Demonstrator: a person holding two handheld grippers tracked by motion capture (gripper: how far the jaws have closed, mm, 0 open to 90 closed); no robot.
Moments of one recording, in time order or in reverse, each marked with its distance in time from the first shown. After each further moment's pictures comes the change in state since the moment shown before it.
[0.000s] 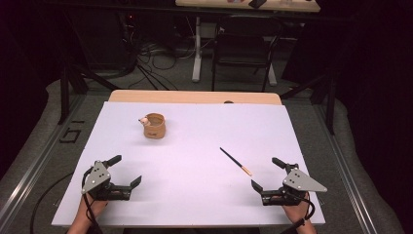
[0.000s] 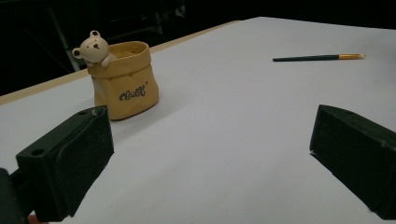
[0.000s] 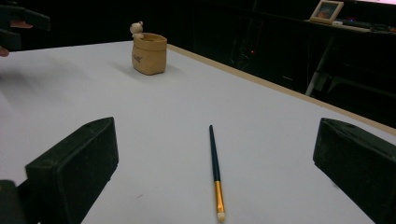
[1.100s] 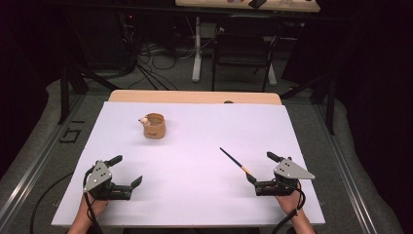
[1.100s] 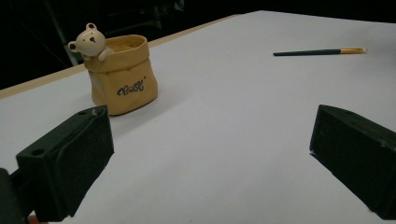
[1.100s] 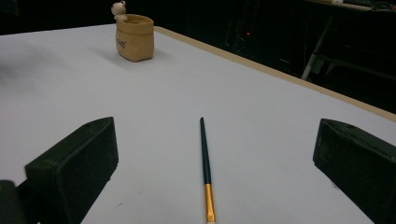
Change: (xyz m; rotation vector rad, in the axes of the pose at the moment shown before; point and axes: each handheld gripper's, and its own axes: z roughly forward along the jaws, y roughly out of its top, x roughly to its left) left arm 0.000 -0.001 0.003 0.020 -0.003 -0.002; right arm -0.009 0.003 0.030 0.087 -0.025 0.013
